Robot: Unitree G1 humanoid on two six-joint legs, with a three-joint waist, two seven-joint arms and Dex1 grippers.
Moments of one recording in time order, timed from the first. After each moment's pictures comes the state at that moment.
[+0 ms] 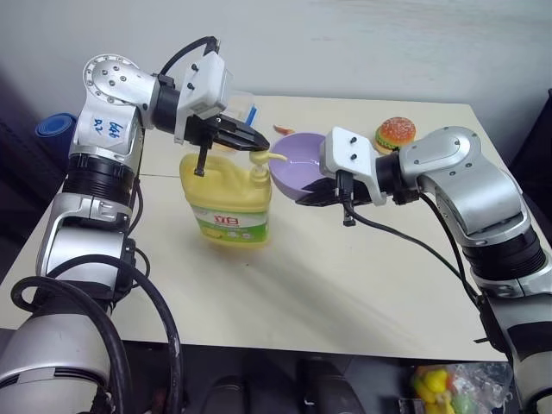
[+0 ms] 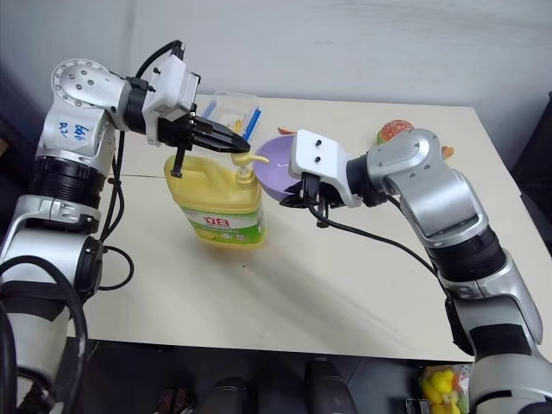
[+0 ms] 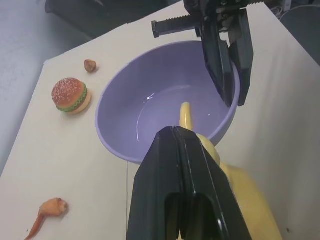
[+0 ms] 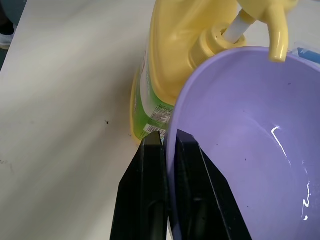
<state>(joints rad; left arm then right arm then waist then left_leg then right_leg) -1.35 0.59 -0.18 0.76 -0.16 -0.07 -1.50 -1.00 -0.69 0.31 -0.16 0.21 0.70 1.22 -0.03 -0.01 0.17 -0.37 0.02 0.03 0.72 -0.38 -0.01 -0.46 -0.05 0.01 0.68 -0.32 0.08</state>
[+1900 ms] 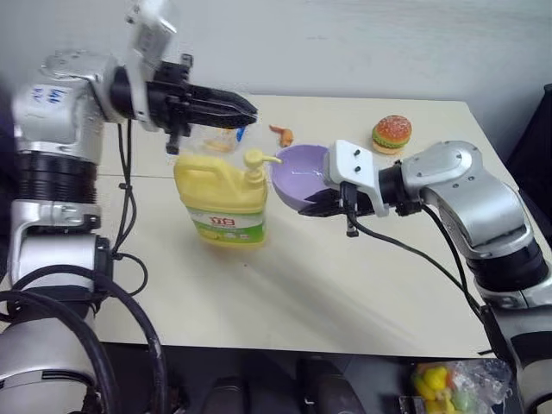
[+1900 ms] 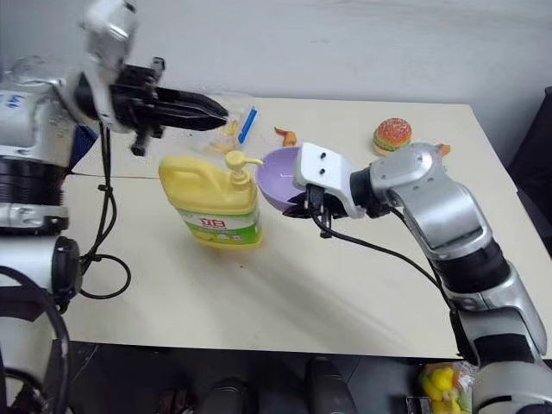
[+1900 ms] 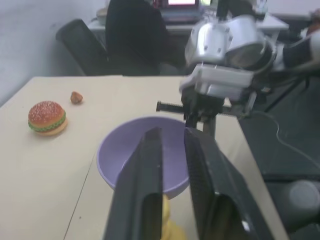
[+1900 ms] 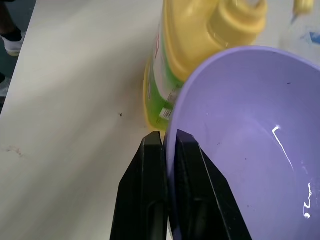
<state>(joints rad) -1.25 0.78 0.01 0.35 -0.50 0.70 -1.50 -0.83 -0.75 0.25 -0.25 0.26 0.75 1.18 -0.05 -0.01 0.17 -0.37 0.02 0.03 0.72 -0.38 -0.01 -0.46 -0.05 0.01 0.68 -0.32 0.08</state>
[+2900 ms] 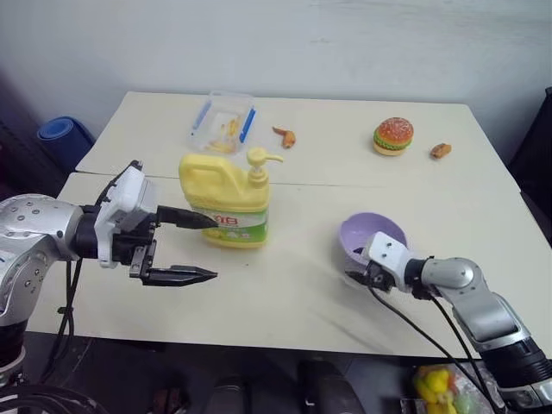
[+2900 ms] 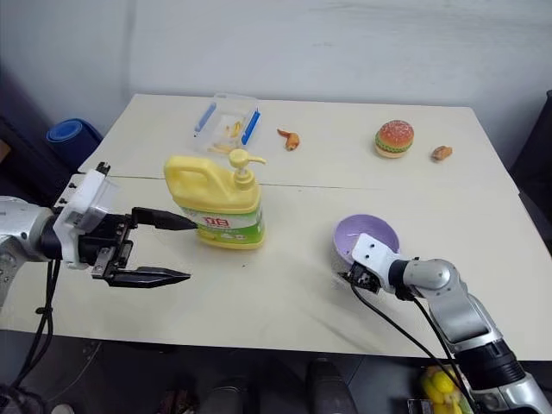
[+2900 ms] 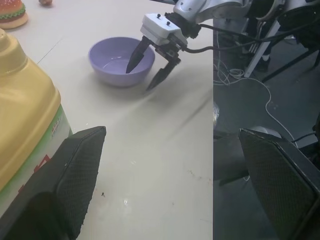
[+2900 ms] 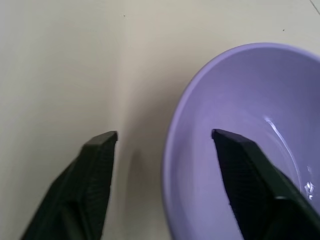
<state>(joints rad) -0.38 0.99 0.23 -0.38 -0.71 0.74 -1.23 -0.24 -0.73 0.15 -0.14 0.06 0.38 0.84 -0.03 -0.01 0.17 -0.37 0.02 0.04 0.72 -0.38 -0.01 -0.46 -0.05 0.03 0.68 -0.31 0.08</state>
